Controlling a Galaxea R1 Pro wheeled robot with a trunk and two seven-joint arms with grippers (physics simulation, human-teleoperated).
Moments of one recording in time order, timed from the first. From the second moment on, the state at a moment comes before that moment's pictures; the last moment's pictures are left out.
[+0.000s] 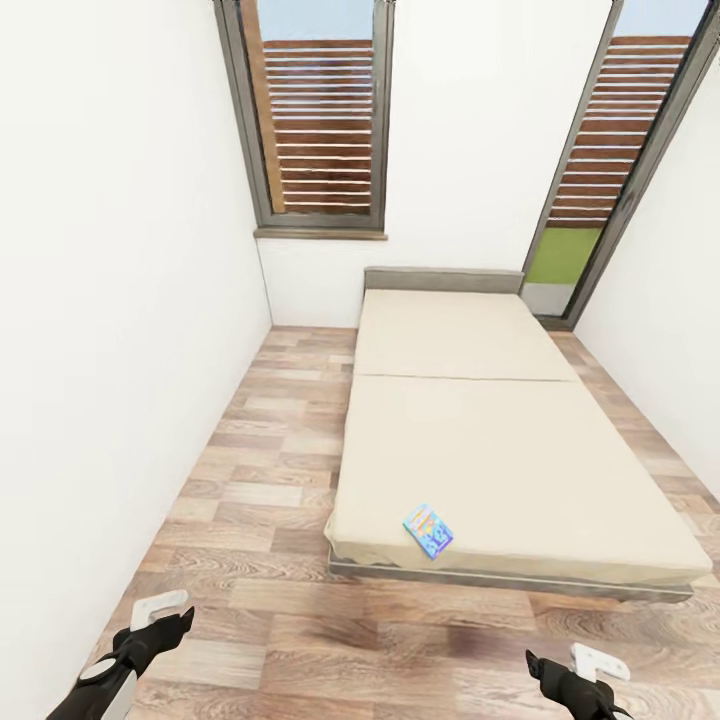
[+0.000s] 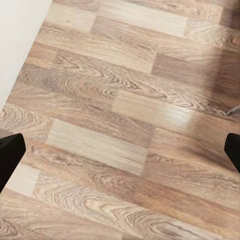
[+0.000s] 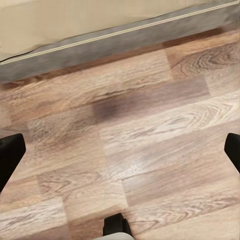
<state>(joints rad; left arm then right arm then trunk) -0.43 0.18 0.25 -0.44 0.04 -0.05 -0.10 -0.26 -0.19 0.00 -0.59 -0.40 0.01 -0.01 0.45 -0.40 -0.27</state>
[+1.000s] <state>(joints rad) -0.43 0.17 0.25 -0.44 0.04 -0.05 -0.10 -0.26 -0.19 -0.01 -0.59 -0.33 0.01 -0.01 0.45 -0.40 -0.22</state>
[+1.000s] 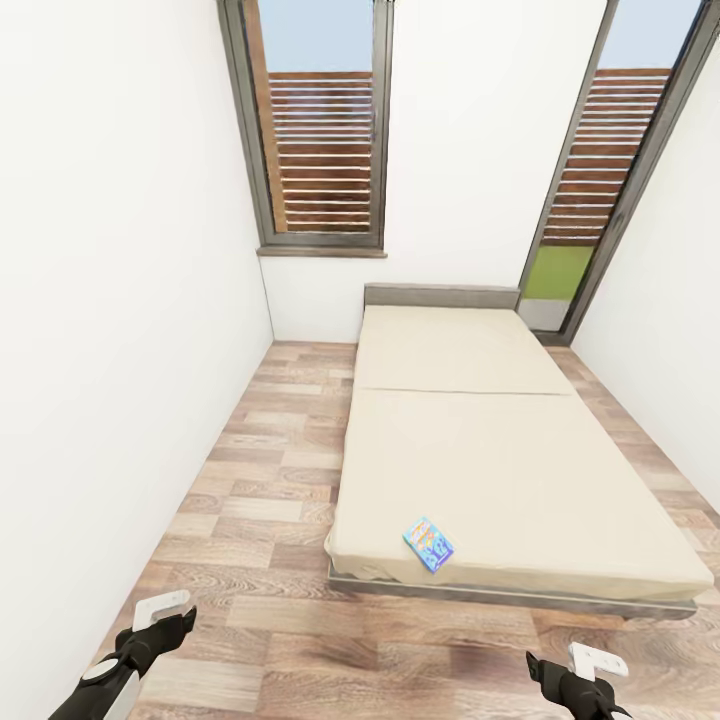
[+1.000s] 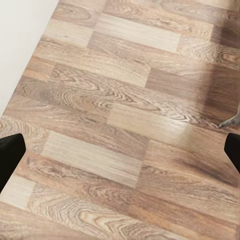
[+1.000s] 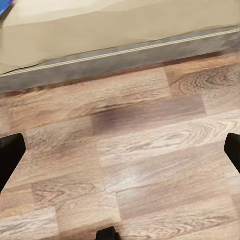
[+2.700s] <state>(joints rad) -0.43 0.16 0.18 -0.39 0.05 -0.06 -0.07 -0.26 -0.19 -0.01 -0.48 -0.33 -0.07 -0.01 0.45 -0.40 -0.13</state>
